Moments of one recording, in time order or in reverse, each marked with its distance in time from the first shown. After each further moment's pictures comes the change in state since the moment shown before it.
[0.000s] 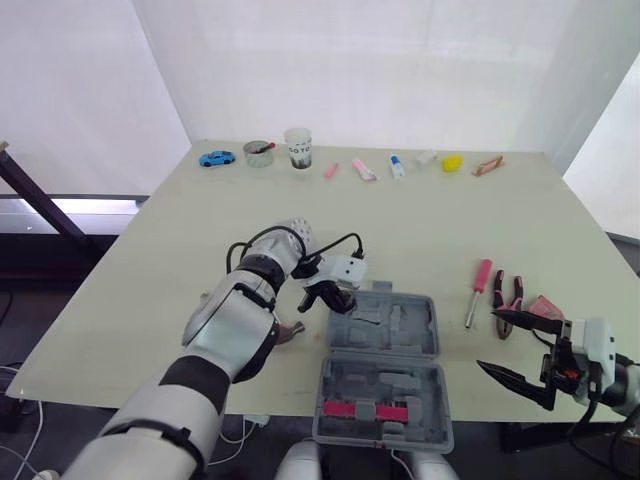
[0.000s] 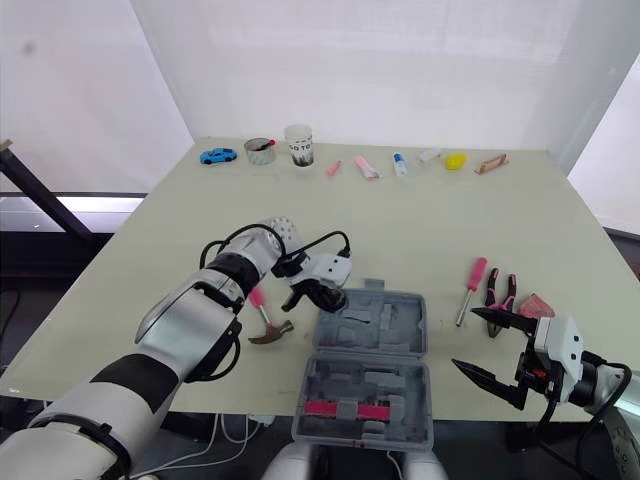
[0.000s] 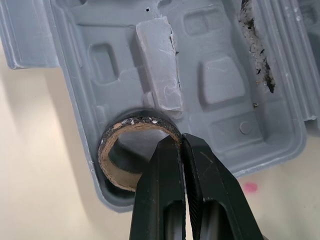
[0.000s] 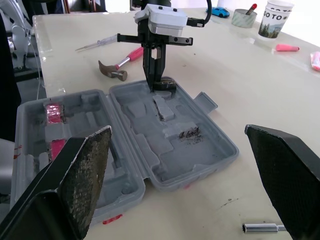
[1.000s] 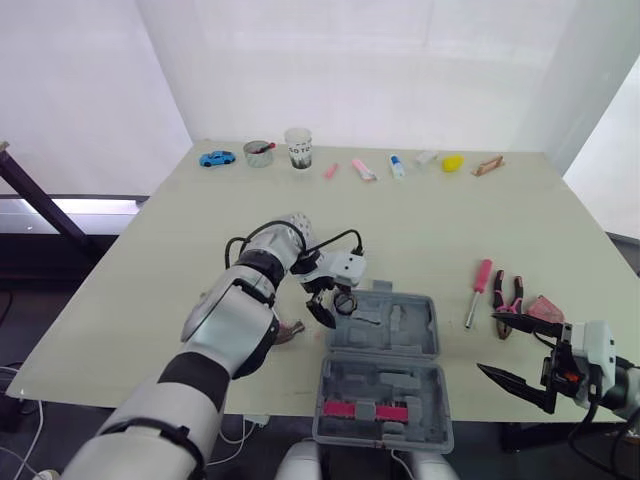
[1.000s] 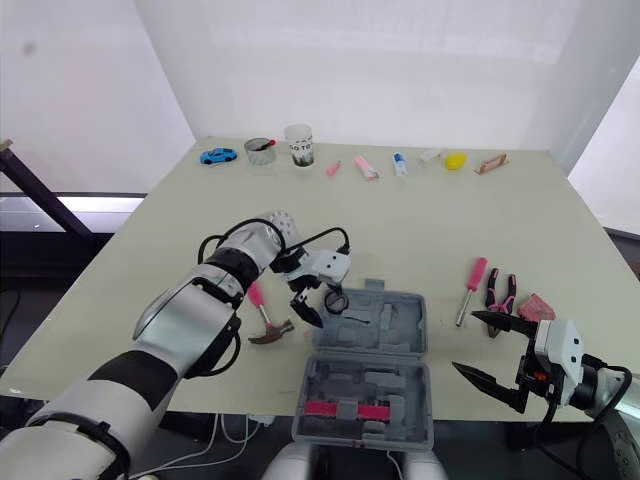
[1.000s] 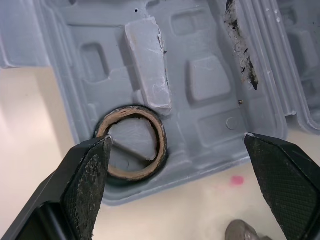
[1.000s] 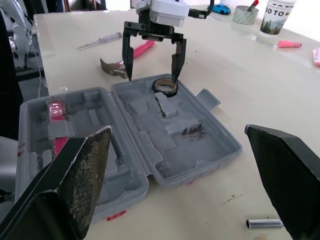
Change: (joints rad) left arm -0.036 0.009 0.007 -0.003 0.000 0.009 -0.071; right arm 0.007 0.000 0.002 -0.001 -0.001 -0.001 0.002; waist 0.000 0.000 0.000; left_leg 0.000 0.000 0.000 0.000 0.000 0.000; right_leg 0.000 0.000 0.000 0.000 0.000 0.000
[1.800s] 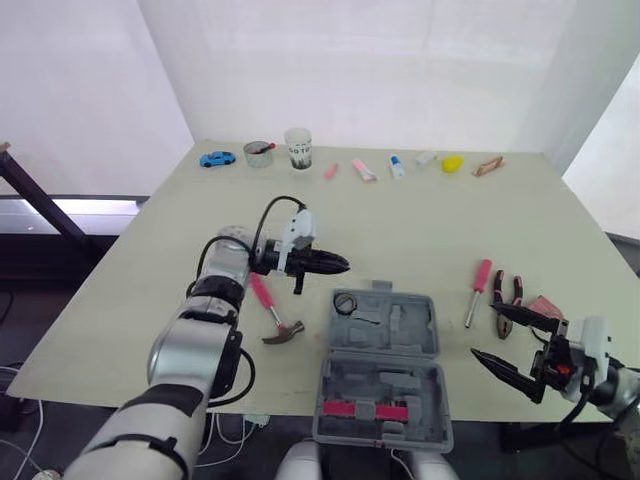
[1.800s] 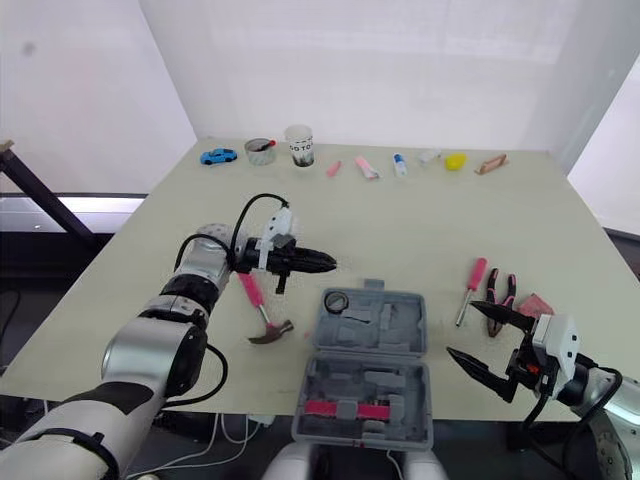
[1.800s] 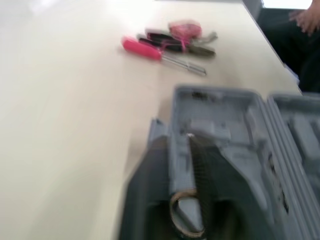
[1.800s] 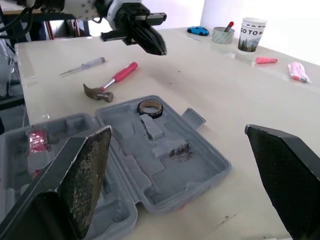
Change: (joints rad) left arm 0.283 0.114 0.473 -0.212 -0.496 0.060 0.002; right arm -0.018 0.101 0.018 0.000 0.010 -0.002 -0.071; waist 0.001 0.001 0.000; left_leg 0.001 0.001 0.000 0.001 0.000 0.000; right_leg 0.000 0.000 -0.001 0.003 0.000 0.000
